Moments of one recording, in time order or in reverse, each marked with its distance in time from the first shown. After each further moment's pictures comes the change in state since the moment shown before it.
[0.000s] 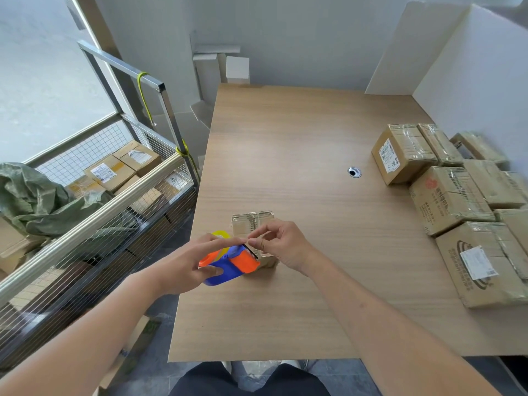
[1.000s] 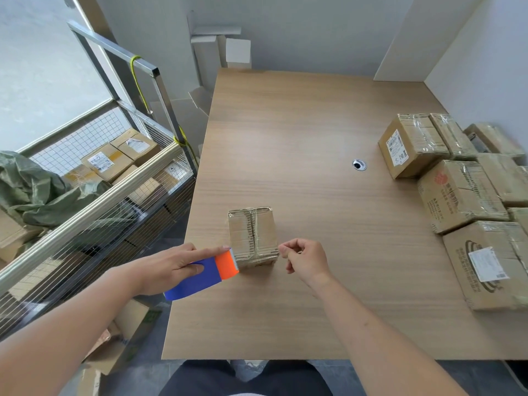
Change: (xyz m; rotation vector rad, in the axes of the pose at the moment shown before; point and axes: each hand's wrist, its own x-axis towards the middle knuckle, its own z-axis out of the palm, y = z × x) left_hand 0.003 -0.044 -0.003 0.137 -0.213 -0.187; right_hand -0.014 0.072 -0.019 0.022 0.384 0.353
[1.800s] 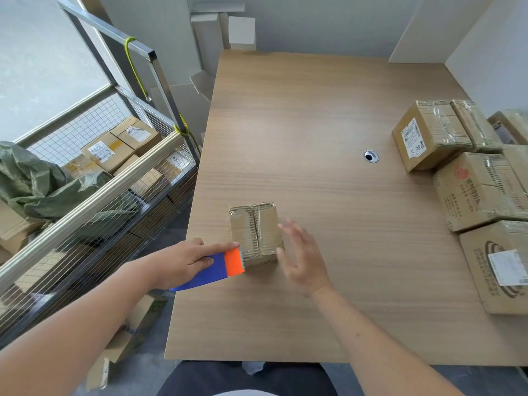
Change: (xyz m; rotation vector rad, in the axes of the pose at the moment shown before) left_hand 0.037 -0.007 0.003 0.011 0.021 -0.041; right_hand 0.023 0.035 0.013 -0.497 0.005 -0.683
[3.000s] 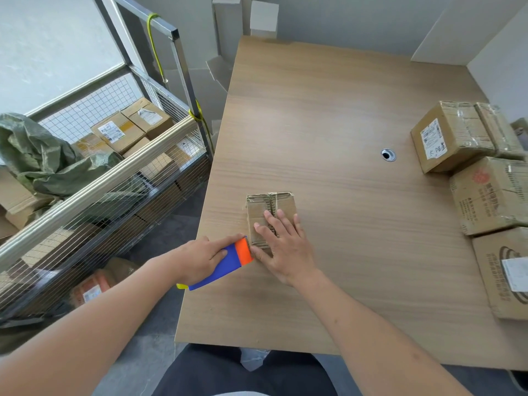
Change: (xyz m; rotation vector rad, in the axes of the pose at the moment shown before) left_hand -0.007 -0.006 0.031 0.015 0.027 -0.182; right_hand 0.016 -0.057 0.039 -0.507 -0.290 -0.118
